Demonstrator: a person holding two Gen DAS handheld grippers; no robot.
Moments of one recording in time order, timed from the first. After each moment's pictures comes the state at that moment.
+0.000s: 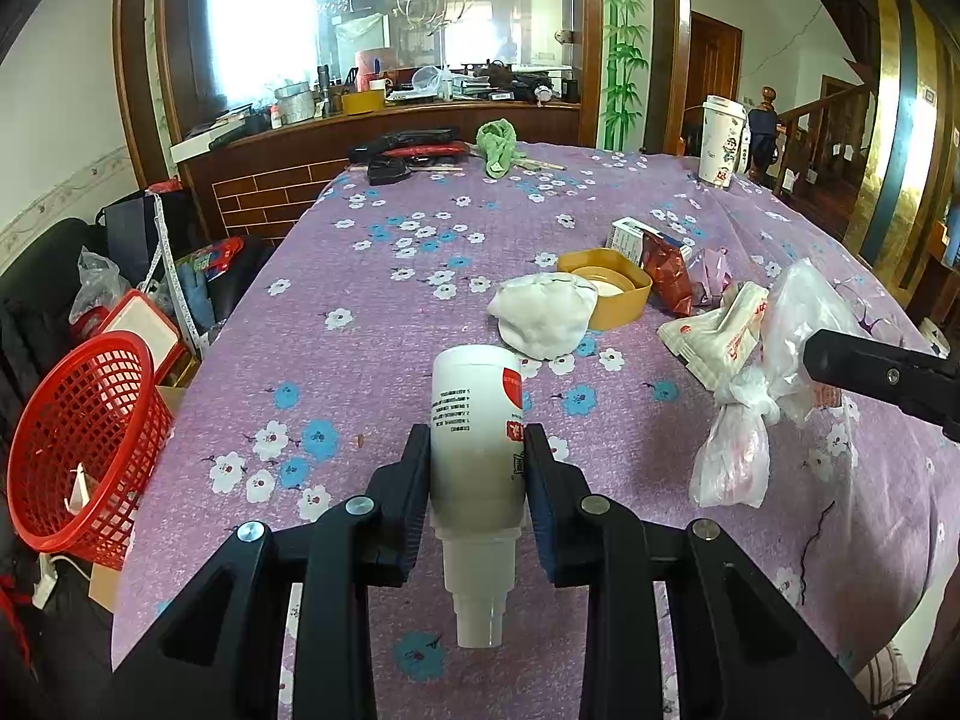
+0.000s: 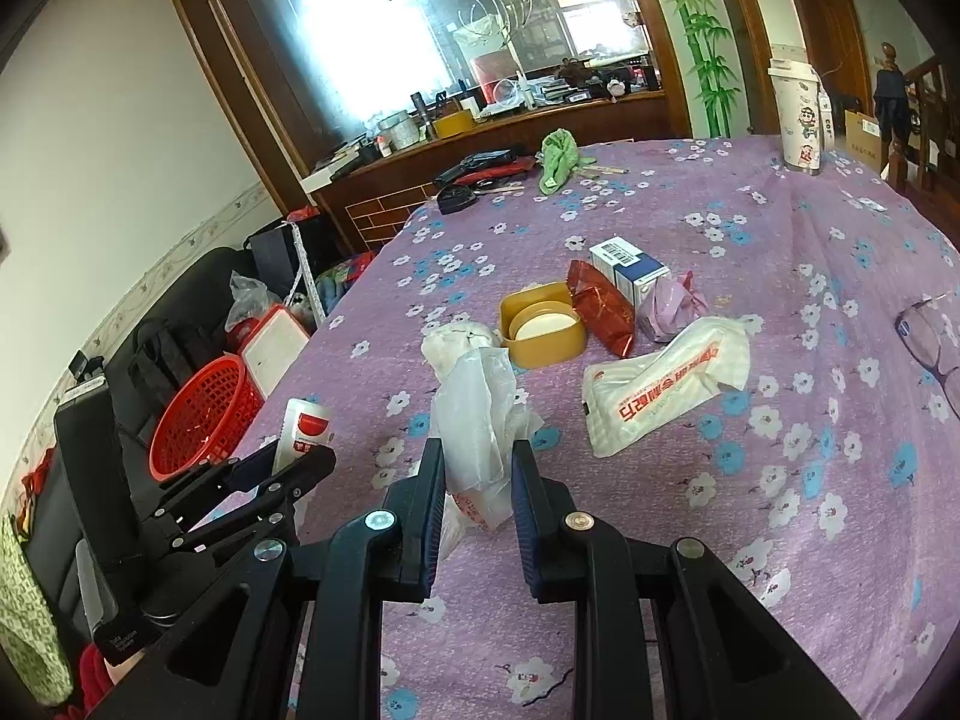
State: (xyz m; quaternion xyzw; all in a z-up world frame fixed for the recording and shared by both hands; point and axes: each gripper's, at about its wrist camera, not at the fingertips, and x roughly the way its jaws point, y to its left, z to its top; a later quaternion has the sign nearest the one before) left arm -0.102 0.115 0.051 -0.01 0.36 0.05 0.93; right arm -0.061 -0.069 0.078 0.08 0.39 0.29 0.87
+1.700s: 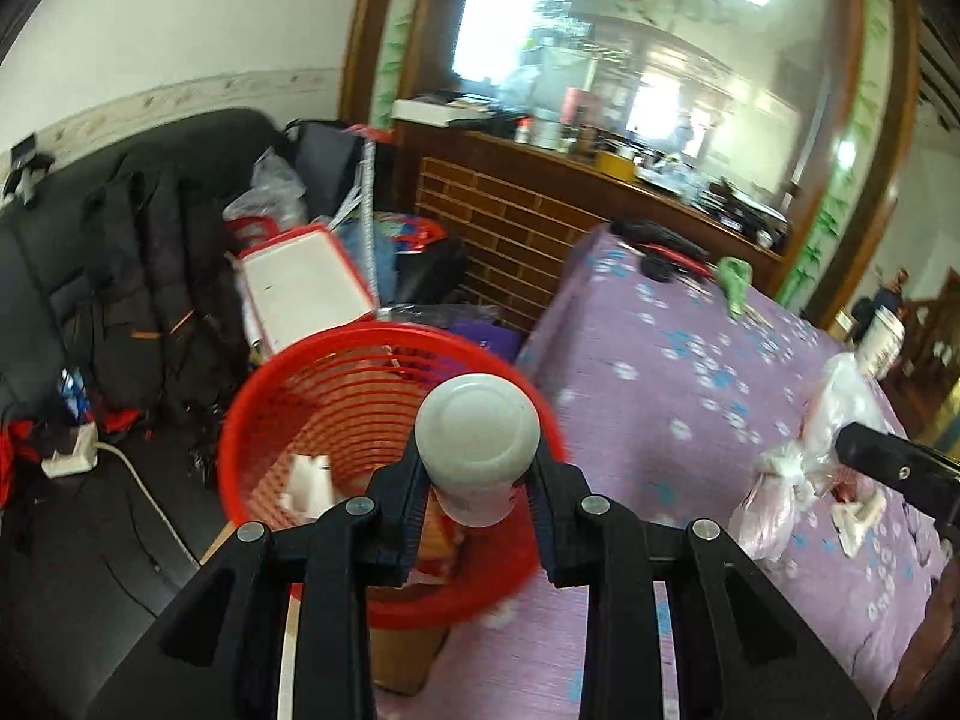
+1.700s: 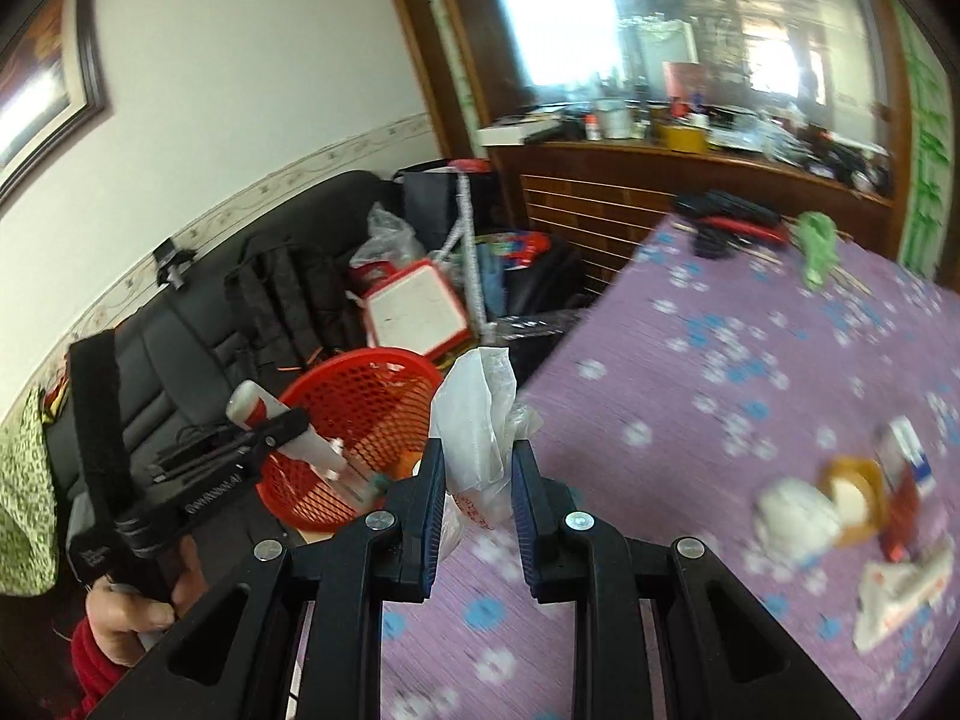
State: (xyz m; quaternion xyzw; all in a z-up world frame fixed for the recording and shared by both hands) left arm -0.180 0.374 0.097 -0.18 0.30 0.21 0.91; right arm -0.073 0.185 0.135 -0.04 0.35 0.45 0.82
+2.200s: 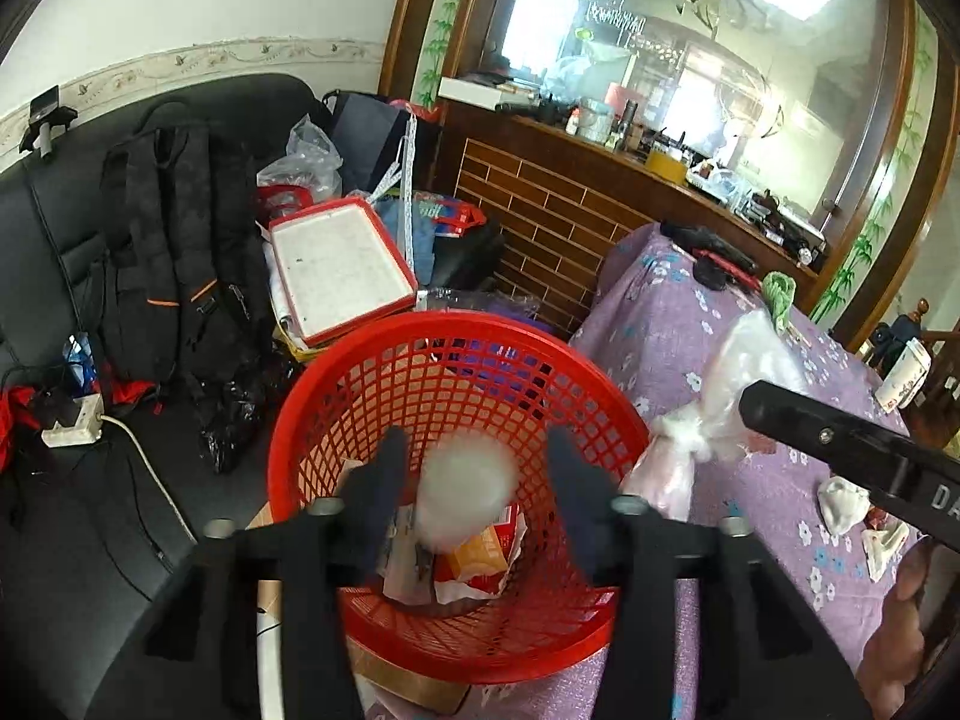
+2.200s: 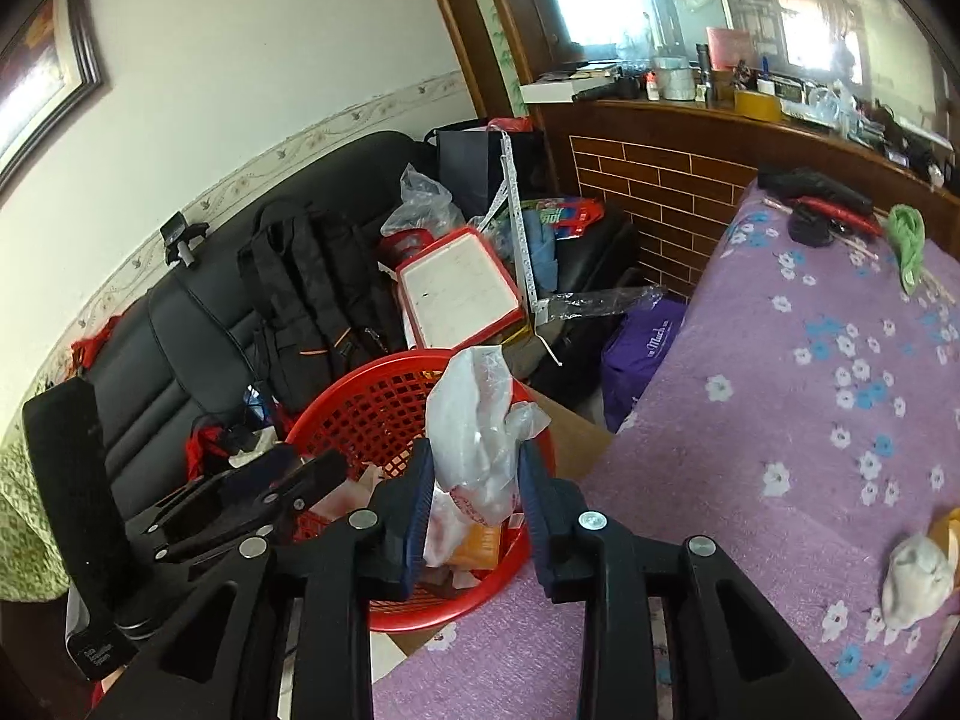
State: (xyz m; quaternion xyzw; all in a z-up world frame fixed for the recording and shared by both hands) left arm -0.183 0.418 0.076 -0.21 0.30 0.24 0.90; right arm -0.053 0.281 0.105 -0.04 0.39 0.47 0.79
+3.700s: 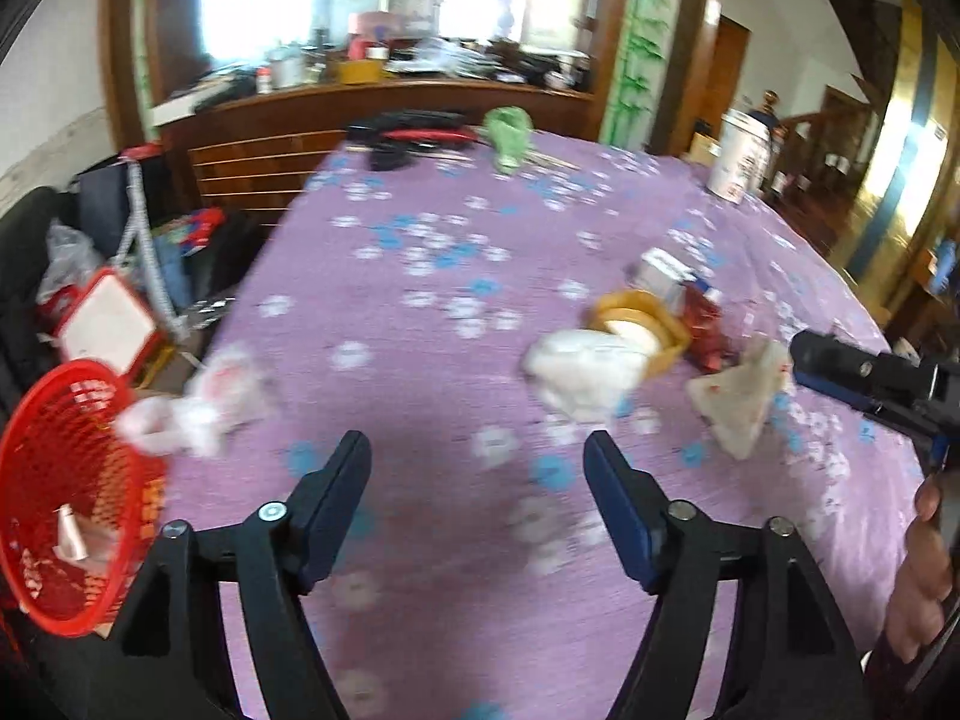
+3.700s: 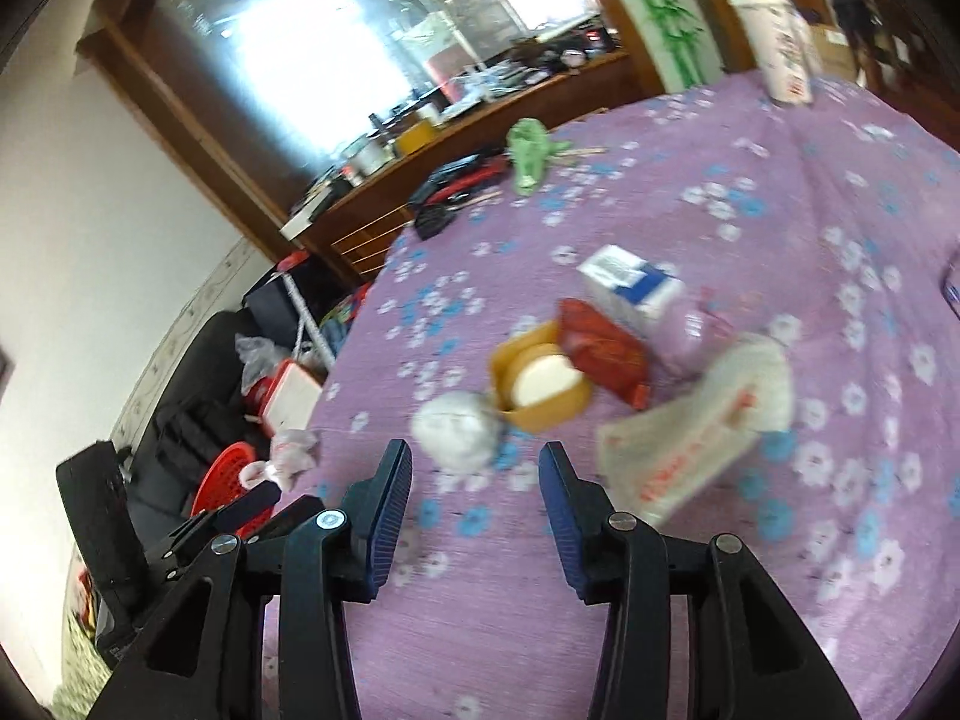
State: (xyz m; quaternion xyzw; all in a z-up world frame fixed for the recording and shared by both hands) left arm -0.041 0.156 0.073 -0.05 0.40 0.01 0.91; right arm 0.011 -0.074 0.070 0.19 0.42 0.28 0.84
